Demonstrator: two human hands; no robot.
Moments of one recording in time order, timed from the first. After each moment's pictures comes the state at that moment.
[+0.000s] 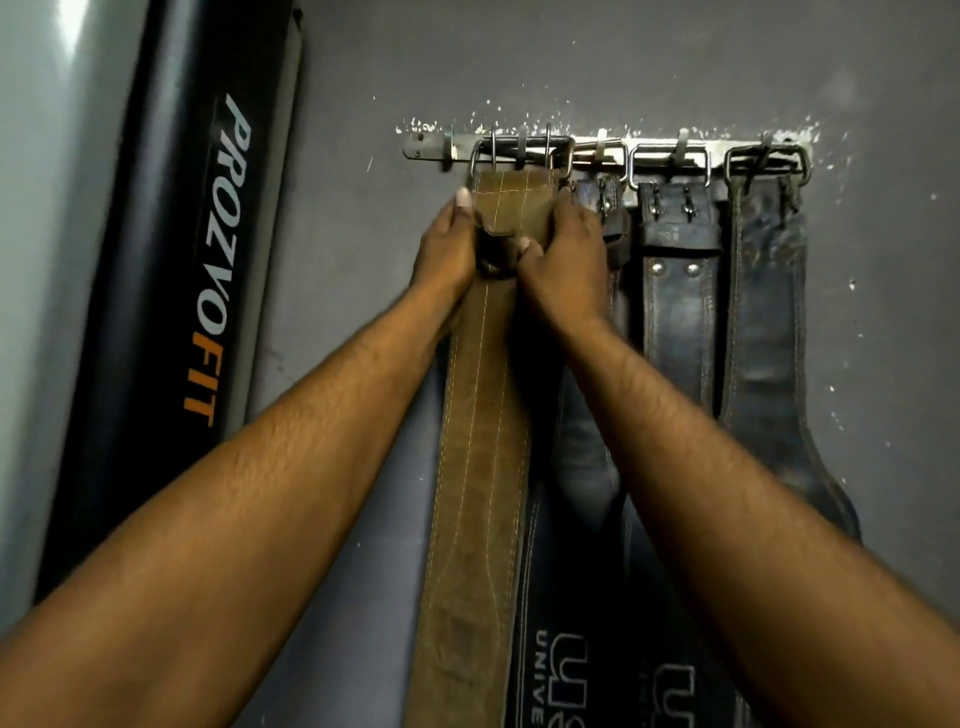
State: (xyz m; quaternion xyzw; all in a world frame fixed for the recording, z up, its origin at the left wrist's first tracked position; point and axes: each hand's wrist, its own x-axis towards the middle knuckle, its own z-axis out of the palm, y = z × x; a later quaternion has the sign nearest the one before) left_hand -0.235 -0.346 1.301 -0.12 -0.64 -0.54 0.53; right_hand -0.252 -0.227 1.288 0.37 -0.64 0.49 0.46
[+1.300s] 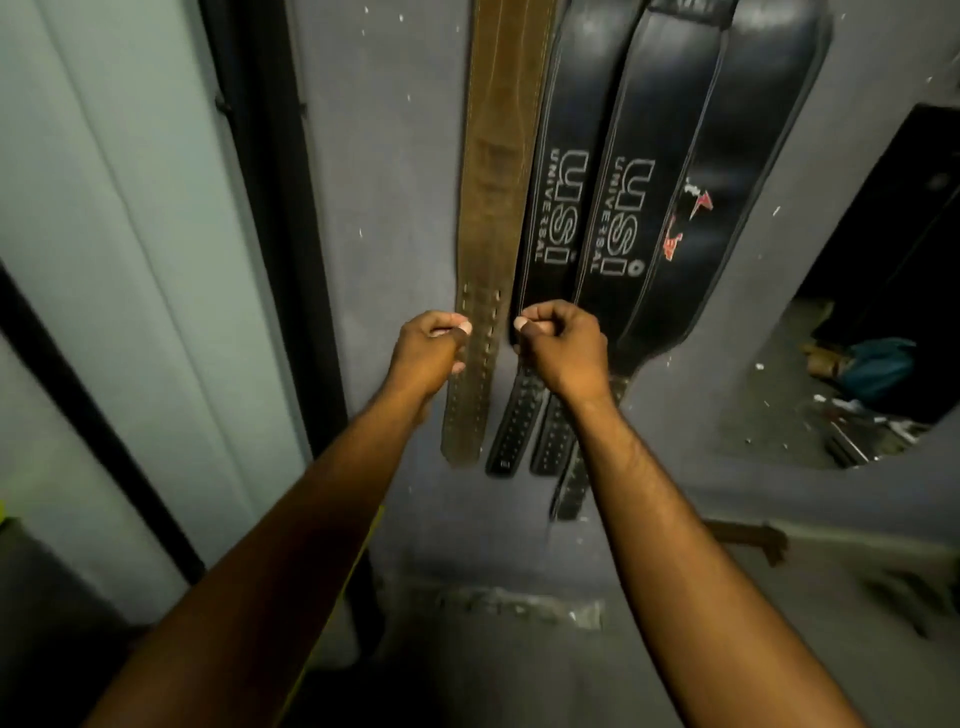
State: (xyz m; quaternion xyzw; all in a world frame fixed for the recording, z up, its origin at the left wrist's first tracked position) left_hand -0.028 -0.264 0.833 0.20 -0.68 -0.66 0.23; right_hand -0.070 -0.116 0.868 0.16 -0.80 0.57 0.05
